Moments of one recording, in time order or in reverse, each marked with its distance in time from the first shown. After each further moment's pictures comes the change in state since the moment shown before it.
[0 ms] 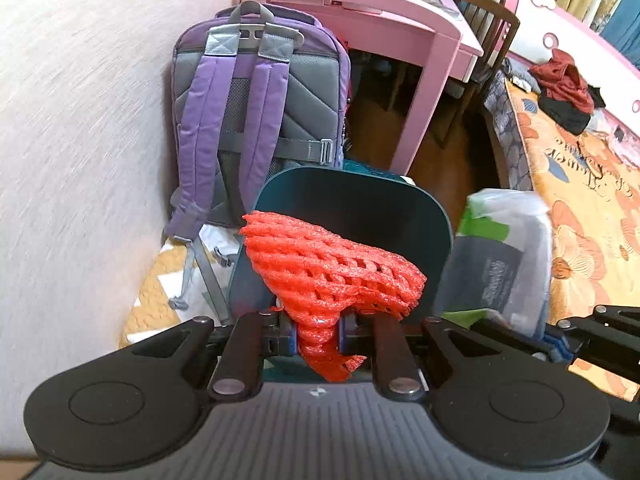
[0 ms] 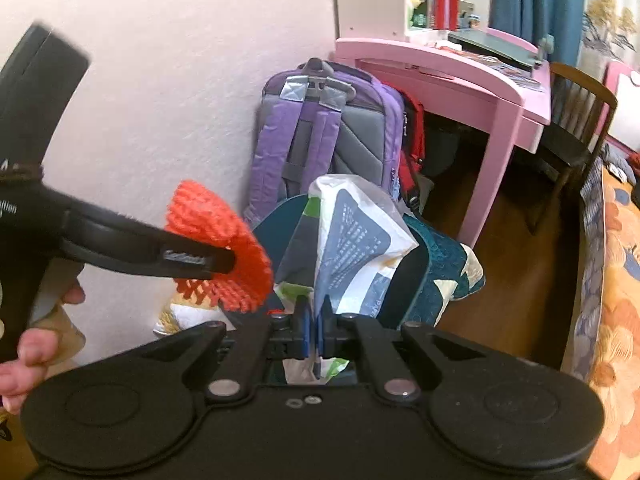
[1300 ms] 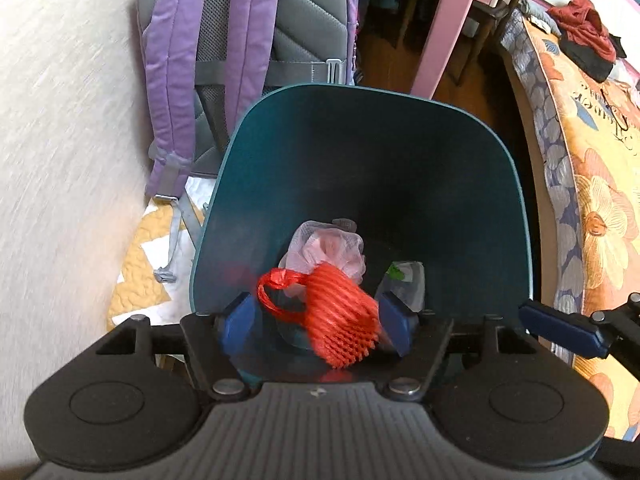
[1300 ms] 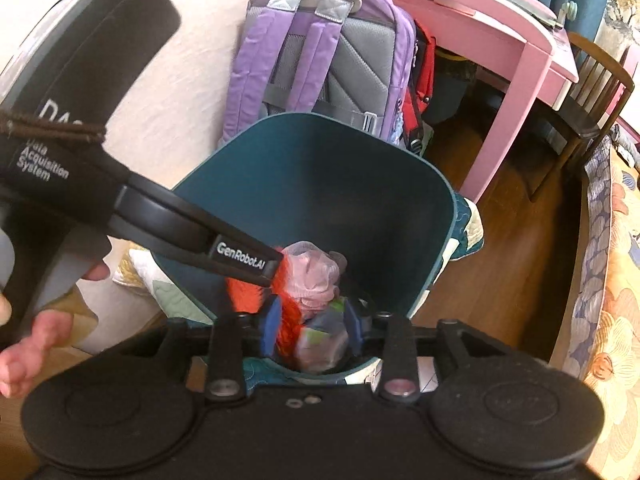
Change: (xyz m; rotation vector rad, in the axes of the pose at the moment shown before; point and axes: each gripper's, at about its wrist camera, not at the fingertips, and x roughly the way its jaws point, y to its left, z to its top) left arm 0.094 0.003 -0.006 0.033 0.174 0.019; right arm 0.086 0.002 -0.023 -0.039 0.171 -0.049
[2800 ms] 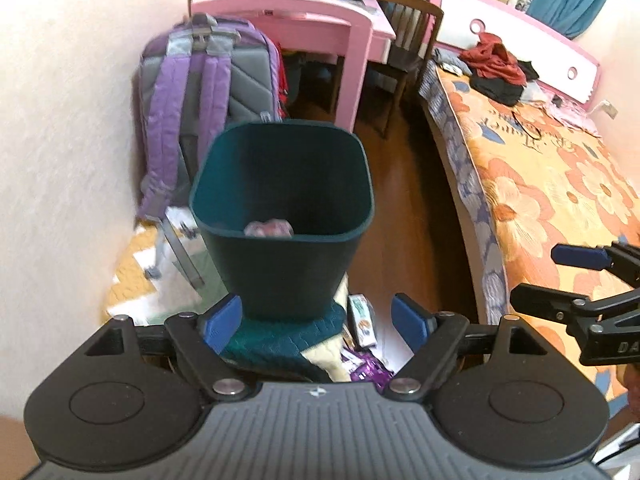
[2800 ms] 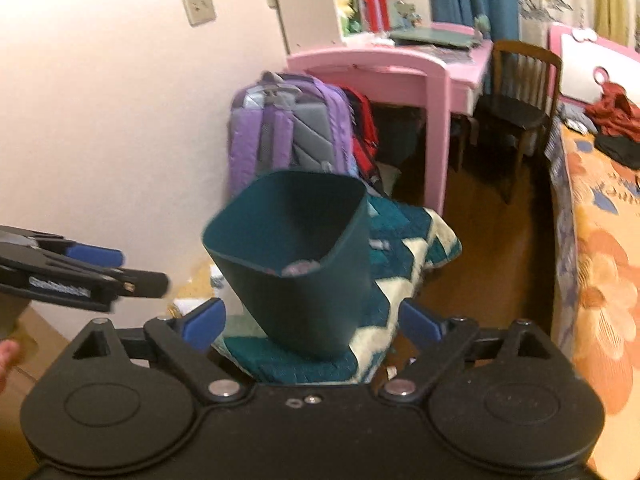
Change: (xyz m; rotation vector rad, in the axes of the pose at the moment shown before) left arm -0.150 -0.026 -0.158 0.096 -0.242 -0.132; right arm -0.164 -0.045 -0.133 0.227 -0.253 0.055
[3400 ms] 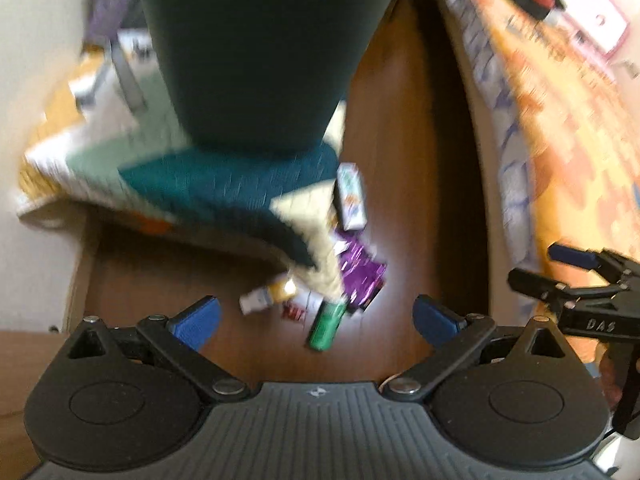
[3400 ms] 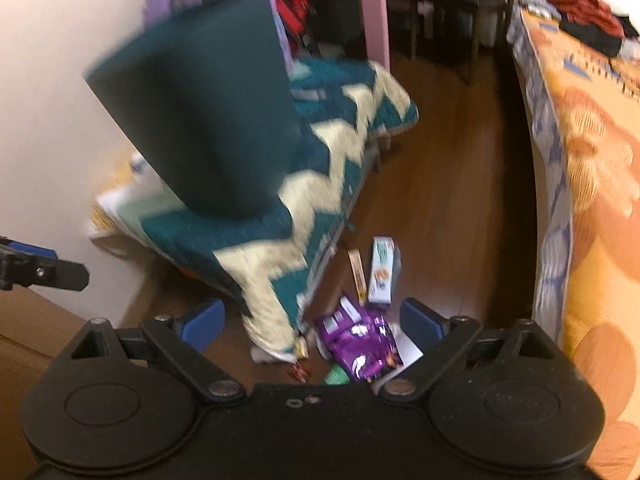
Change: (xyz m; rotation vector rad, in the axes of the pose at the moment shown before) left arm 0.182 0.004 -0.143 -0.093 0.334 -0.055; right arm 0.113 -0.076 -0.173 0.110 0.241 -0.098
